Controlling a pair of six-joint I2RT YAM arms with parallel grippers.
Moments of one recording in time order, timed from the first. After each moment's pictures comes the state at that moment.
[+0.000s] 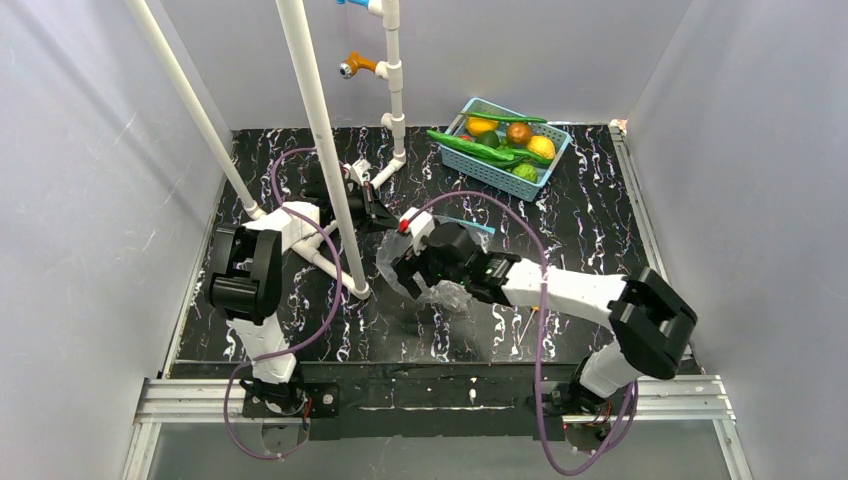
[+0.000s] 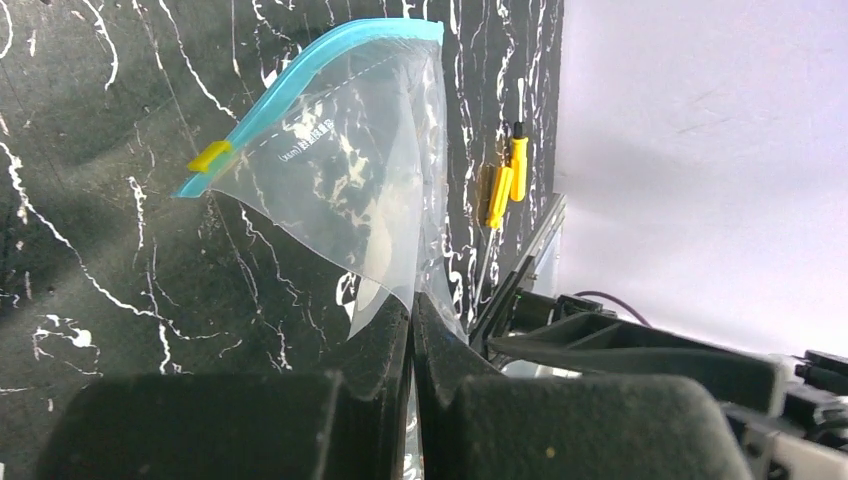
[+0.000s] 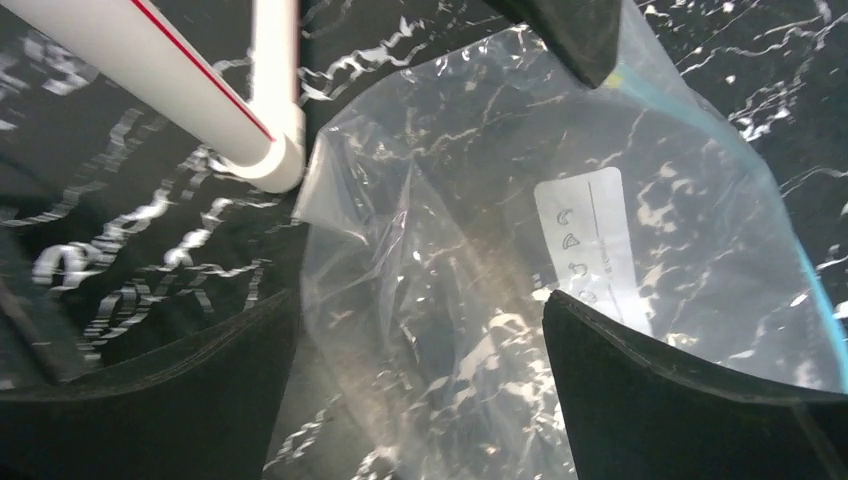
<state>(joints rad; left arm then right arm) -0.20 1.81 1.12 -0.11 0.90 -0.60 0.97 1.49 0.94 0.02 0.01 0.10</state>
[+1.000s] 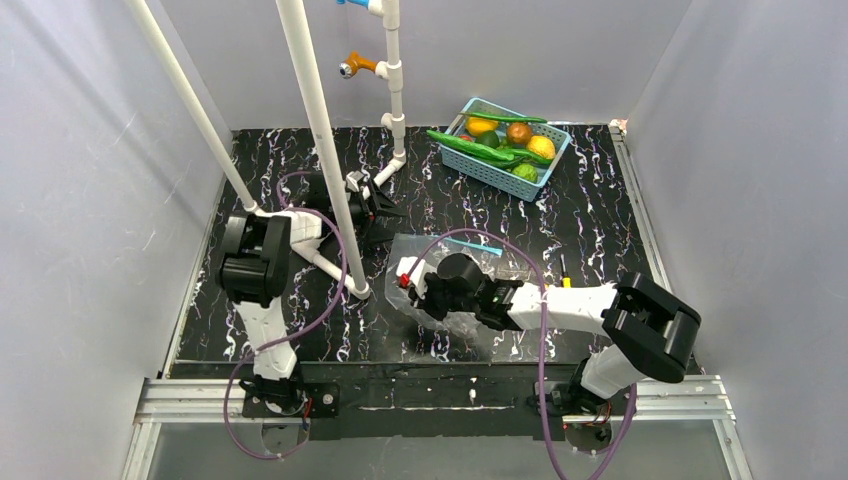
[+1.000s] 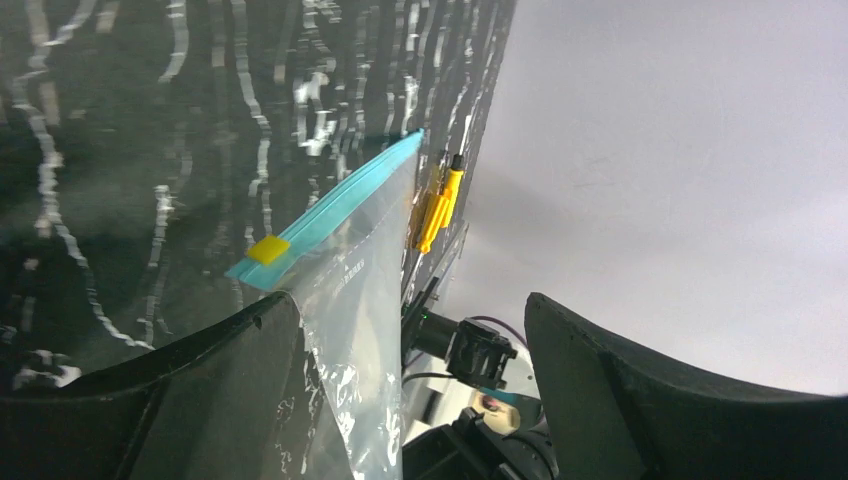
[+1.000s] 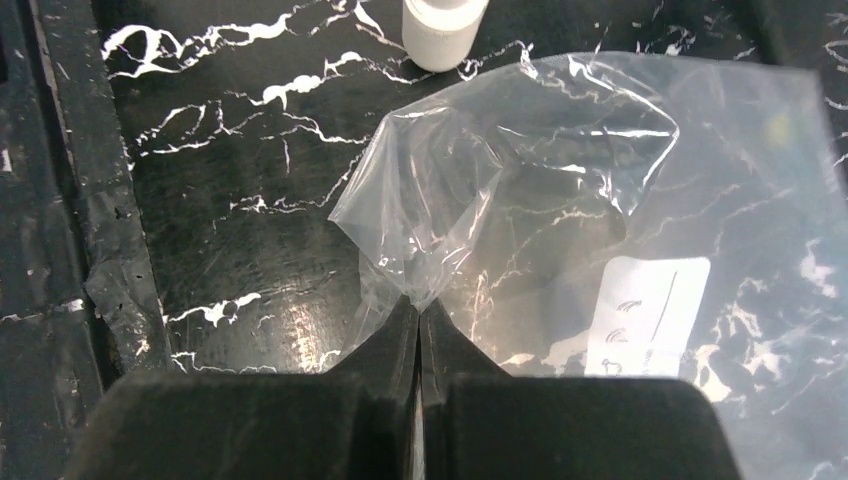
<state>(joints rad) -0.17 1.90 1.07 0.13 0.99 -0.92 1.07 1.49 0.70 0.23 -0.16 -0.20</state>
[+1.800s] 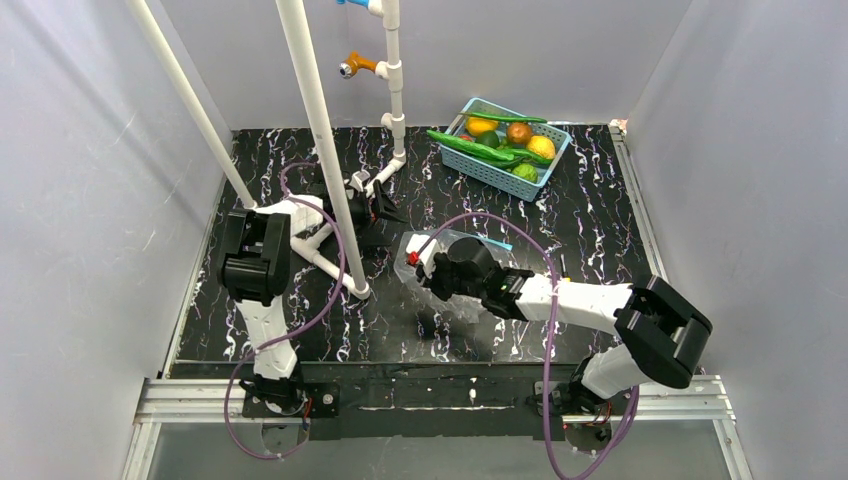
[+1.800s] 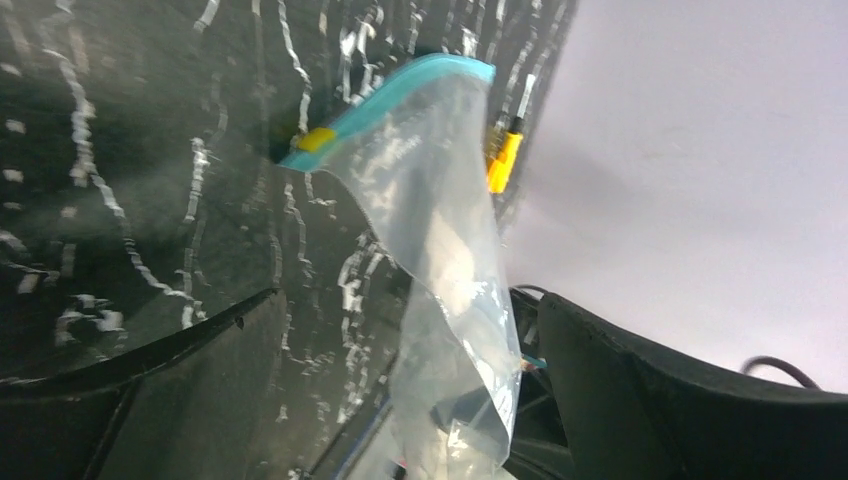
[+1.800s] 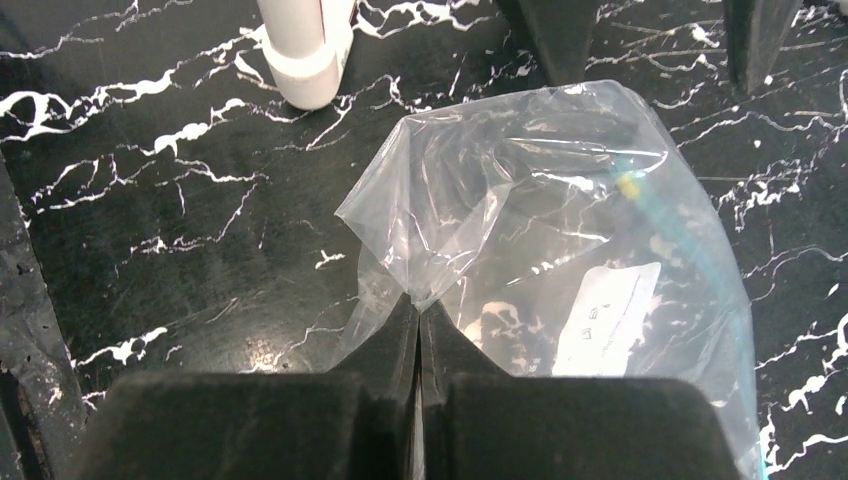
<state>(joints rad) -0.17 1.96 1.23 -0.30 0.92 -0.65 0.98 1.44 0.72 0.23 -0.11 -0.22</state>
